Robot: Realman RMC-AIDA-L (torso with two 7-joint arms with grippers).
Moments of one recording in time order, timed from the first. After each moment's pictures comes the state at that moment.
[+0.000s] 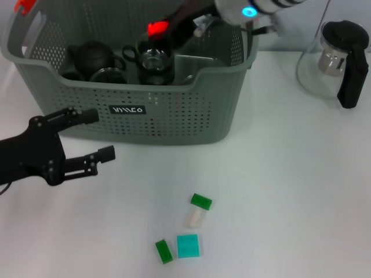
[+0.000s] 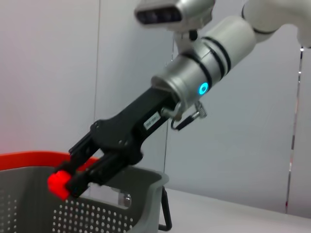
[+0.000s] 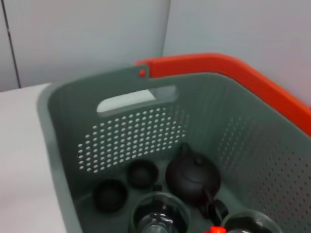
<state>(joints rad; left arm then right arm) -0.37 -2.06 0.42 0.69 1.95 1.87 -1.12 1.07 2.10 -1.41 -0.97 -2.39 -0.99 2.42</state>
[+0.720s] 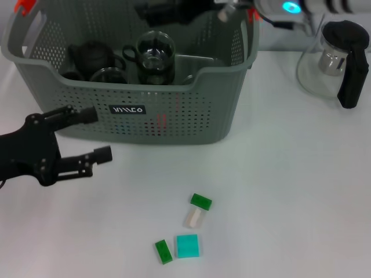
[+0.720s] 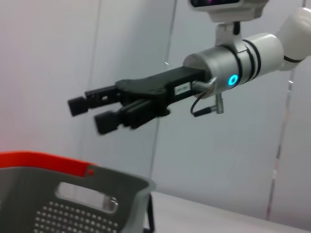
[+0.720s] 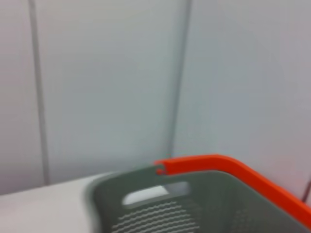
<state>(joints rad) -0.38 -2.05 0.43 0.76 1.96 1.94 -1.23 0.73 2.10 -1.46 -1.38 -2.11 -0.96 2.28</state>
